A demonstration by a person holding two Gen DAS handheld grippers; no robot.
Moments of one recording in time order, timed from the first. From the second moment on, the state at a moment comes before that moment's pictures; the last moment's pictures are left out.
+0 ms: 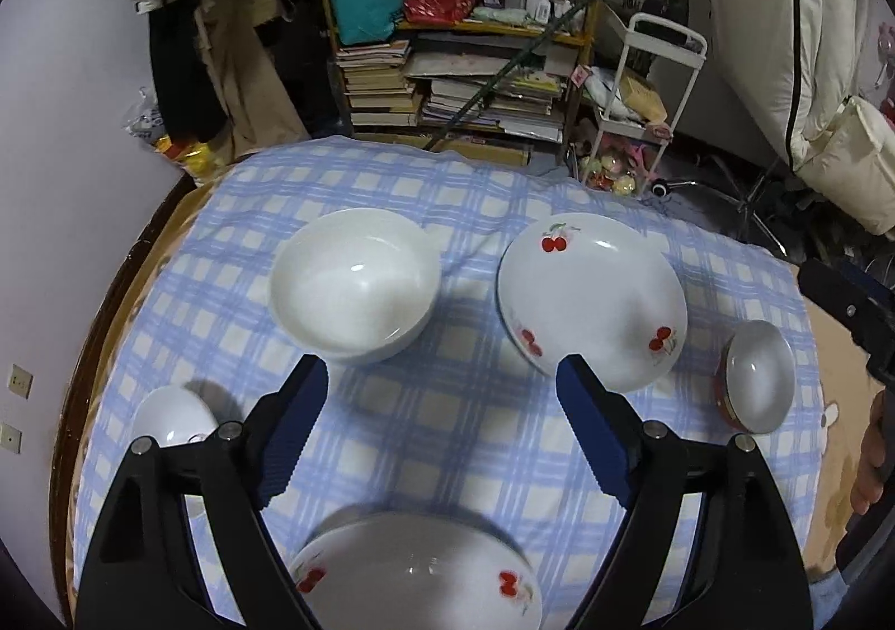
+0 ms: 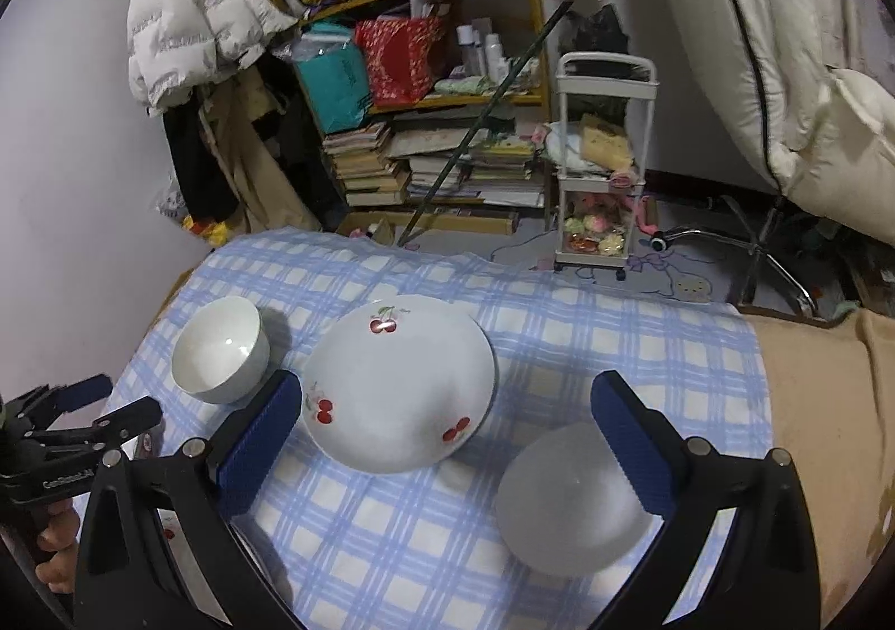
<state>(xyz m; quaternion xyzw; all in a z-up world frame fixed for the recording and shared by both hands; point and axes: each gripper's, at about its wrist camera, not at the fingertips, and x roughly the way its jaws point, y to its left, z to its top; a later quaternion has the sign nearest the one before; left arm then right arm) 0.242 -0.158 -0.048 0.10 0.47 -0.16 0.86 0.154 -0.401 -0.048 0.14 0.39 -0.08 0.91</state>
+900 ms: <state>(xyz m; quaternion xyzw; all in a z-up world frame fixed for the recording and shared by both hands) 0.330 -0.243 -0.166 0.11 0.59 -0.17 0.78 0.268 -0.436 -0.160 0.12 0.53 -0.05 0.84</state>
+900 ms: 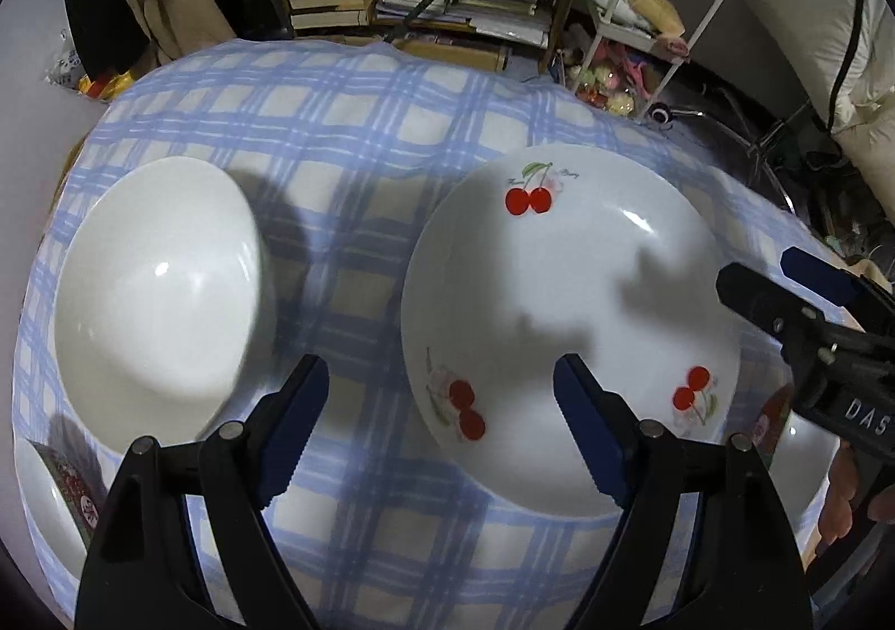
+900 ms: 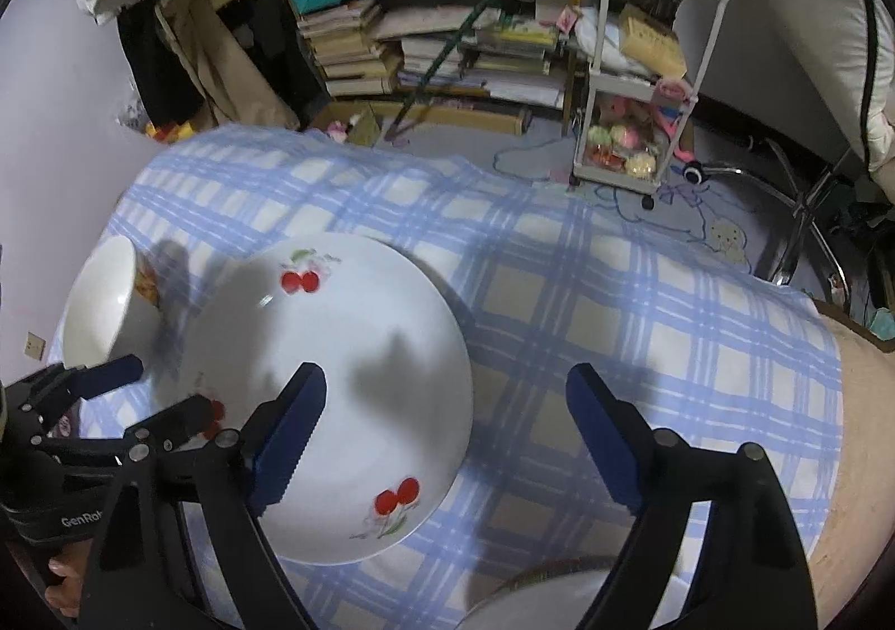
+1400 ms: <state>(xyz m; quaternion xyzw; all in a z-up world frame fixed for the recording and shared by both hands) 0.342 -0.248 -0.192 0.13 0.59 -0.17 0.78 0.269 -0.450 -0.199 0.16 0.56 -0.04 0.81</state>
